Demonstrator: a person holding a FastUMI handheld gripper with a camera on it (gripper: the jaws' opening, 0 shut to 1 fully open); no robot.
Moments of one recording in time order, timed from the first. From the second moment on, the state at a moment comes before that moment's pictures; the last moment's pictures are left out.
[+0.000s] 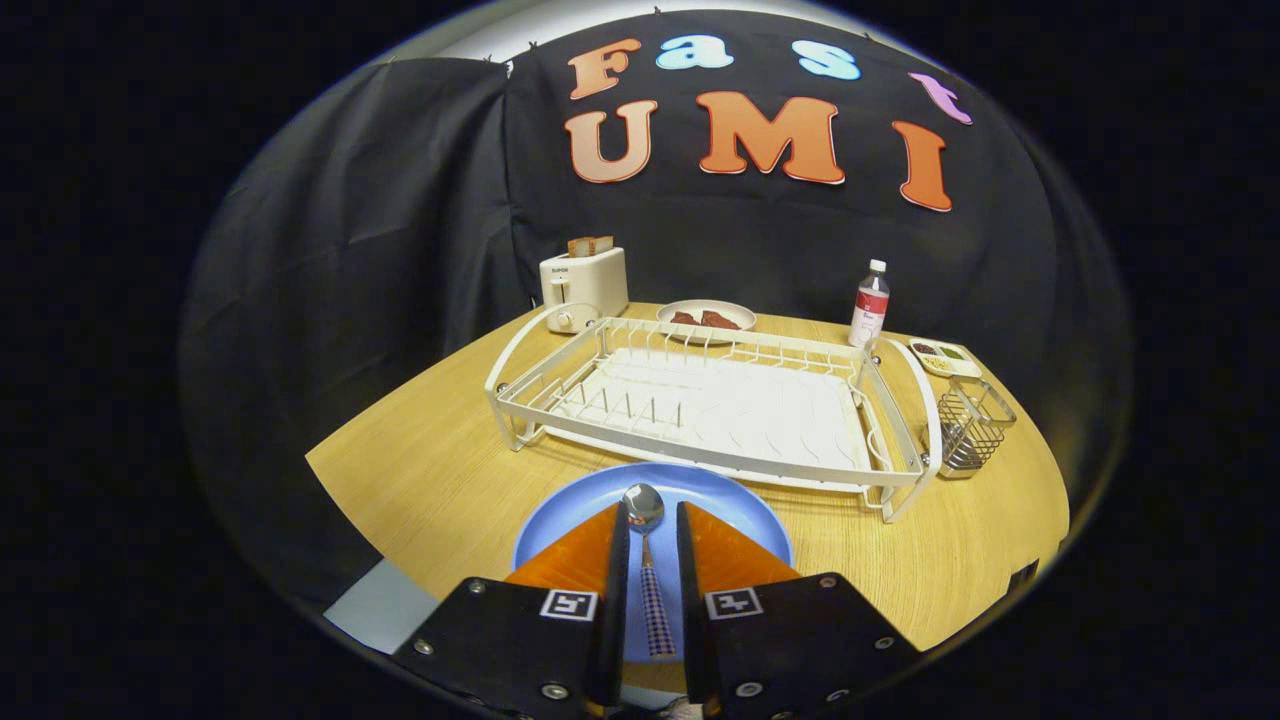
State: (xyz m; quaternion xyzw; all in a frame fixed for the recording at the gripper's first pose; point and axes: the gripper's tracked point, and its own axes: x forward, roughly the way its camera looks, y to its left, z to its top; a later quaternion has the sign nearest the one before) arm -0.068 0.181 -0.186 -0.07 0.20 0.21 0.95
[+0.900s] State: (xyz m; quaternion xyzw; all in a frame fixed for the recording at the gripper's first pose) arm -0.030 0.027 -0.048 -0.01 0.11 0.07 0.99
